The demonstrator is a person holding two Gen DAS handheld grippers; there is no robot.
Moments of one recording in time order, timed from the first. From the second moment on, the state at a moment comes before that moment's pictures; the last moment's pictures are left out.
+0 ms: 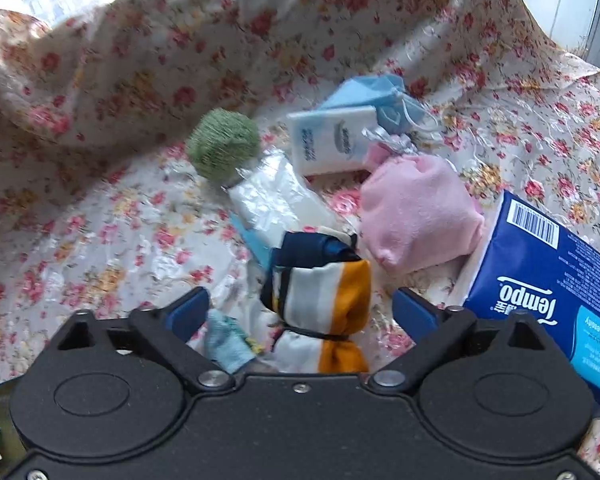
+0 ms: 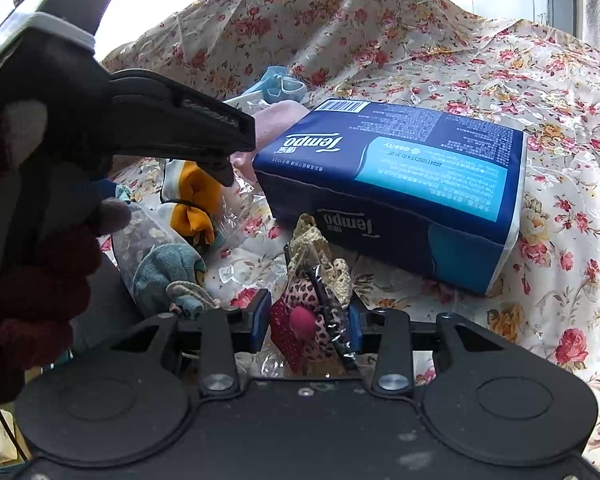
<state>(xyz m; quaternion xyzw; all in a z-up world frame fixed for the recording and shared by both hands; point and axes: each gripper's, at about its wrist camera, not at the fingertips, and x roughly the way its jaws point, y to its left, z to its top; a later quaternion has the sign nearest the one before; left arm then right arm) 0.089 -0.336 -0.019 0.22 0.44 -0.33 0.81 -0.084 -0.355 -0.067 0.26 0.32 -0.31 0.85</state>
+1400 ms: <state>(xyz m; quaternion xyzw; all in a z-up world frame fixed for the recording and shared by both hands) 0.094 -0.330 0.006 0.22 0.40 -0.34 0.82 -0.075 -0.367 -0.074 0.27 0.34 -0.30 0.85</state>
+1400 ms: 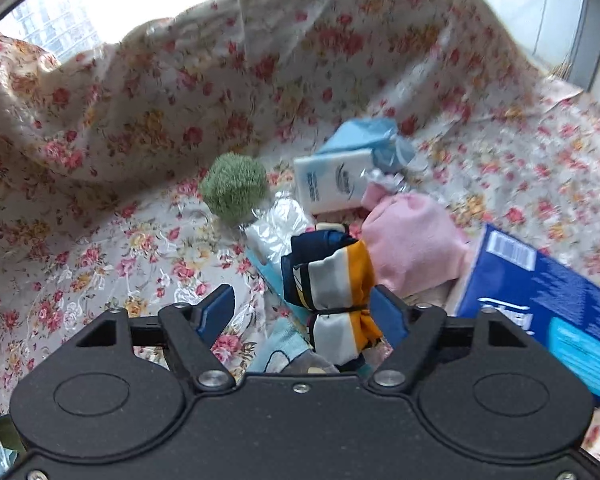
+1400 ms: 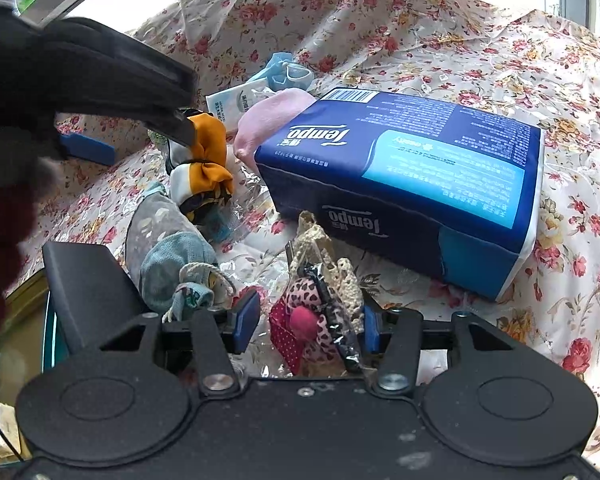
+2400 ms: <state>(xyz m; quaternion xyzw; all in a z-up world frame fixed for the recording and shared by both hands) 0.086 -0.261 0.082 0.08 0.38 -0.38 0.84 -0.089 -0.361 -0.072 0.27 0.33 -0.29 0.86</state>
